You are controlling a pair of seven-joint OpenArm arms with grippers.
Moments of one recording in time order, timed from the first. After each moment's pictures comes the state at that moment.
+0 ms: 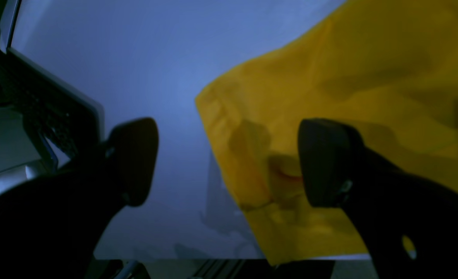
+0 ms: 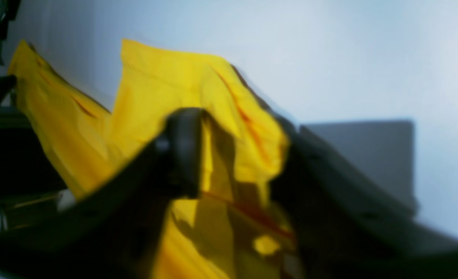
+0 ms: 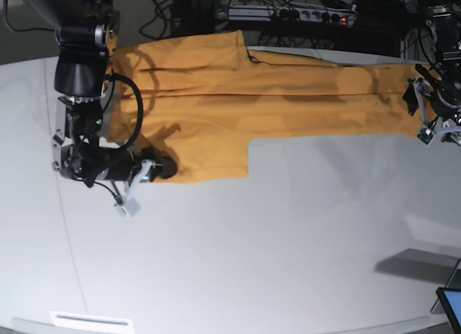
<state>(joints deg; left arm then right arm) 20.0 -35.7 -28.5 93.4 9.7 -40.8 32.6 16.1 3.1 12.5 64.2 39.4 33.7 -71.2</state>
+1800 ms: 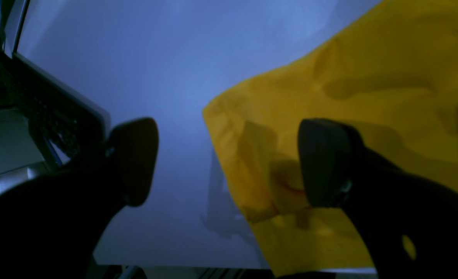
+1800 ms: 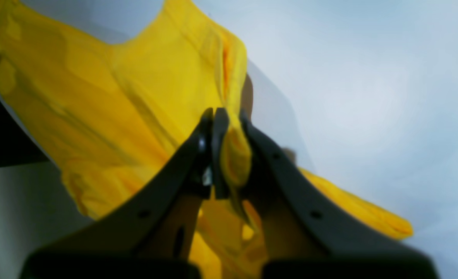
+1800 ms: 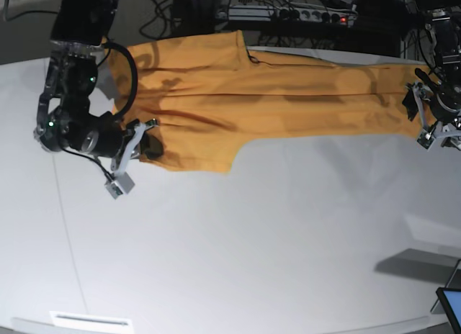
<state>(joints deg) 18.3 -35.4 -28.2 93.1 10.2 -40.8 32.2 0.9 2.4 12.4 98.4 39.3 33.1 -78.9</state>
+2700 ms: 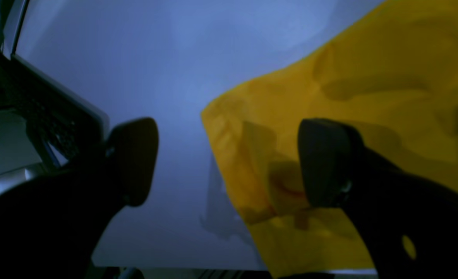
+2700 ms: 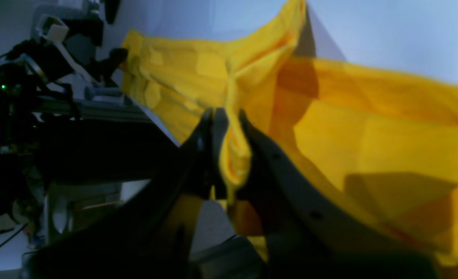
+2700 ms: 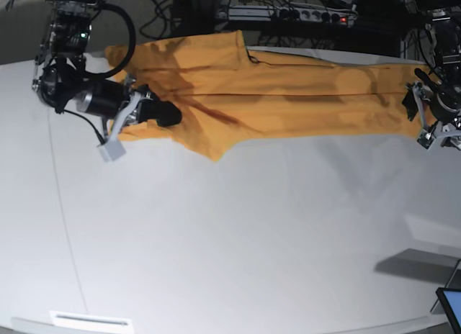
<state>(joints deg) 18.3 -35.4 -28.1 93.1 9.9 -40.8 32.3 -12.4 4.5 12.4 105.3 64.0 18.4 -78.4</state>
